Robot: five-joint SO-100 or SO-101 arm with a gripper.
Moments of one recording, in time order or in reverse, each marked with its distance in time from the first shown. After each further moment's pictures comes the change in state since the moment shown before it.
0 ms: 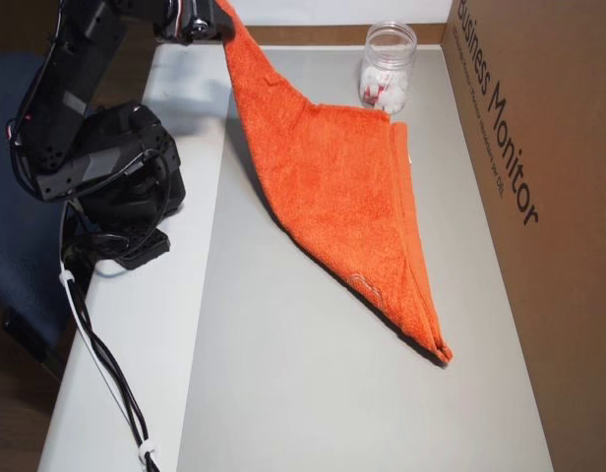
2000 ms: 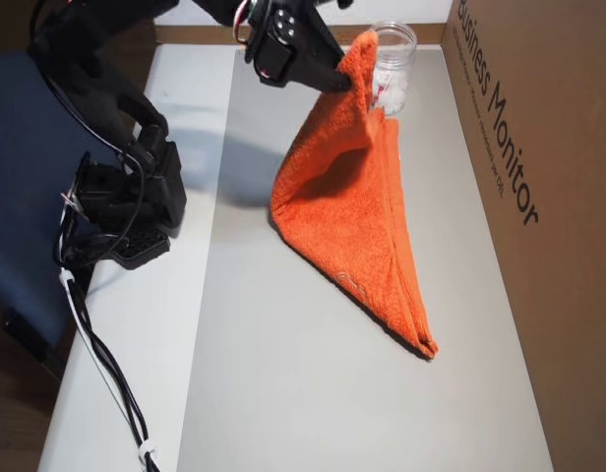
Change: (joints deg) arm 50.7 -47.7 -36.6 -13.7 44.9
